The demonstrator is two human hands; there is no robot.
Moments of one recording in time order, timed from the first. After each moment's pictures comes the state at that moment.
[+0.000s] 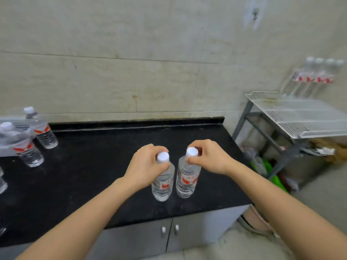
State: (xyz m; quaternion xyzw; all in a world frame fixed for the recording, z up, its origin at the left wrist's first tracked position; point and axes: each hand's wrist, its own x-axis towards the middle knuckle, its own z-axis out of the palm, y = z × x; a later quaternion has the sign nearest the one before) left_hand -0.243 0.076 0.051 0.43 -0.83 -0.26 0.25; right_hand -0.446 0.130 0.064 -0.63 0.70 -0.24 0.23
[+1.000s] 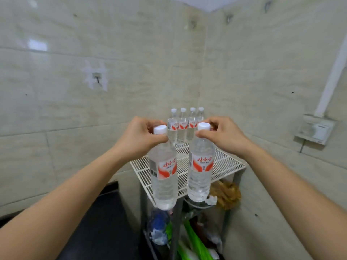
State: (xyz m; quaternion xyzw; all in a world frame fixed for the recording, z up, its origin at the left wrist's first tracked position) left_hand -0.770 0.133 0.230 0.11 -0.84 -0.40 0.36; right_hand -0.944 0.282 0.238 -0.48 0.75 -0.46 0.00
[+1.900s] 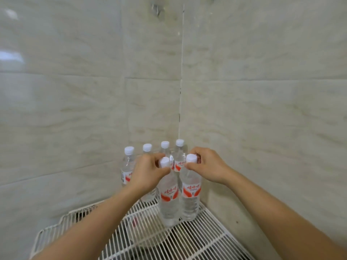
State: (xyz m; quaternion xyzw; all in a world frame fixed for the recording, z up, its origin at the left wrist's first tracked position) left_hand -1.177 -0.002 0.189 0.22 -0.85 -0.32 0.35; right_hand -1.331 0.126 0.208 -0.52 0.78 -0.36 0.01
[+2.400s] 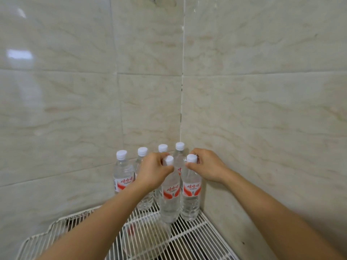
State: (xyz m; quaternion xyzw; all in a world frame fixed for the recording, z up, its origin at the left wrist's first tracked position) left_hand -1.242 -0.025 0.183 0.27 -0.85 -0.31 0.32; right_hand -1.396 0.084 0.194 -0.52 0.79 -0.33 0.03
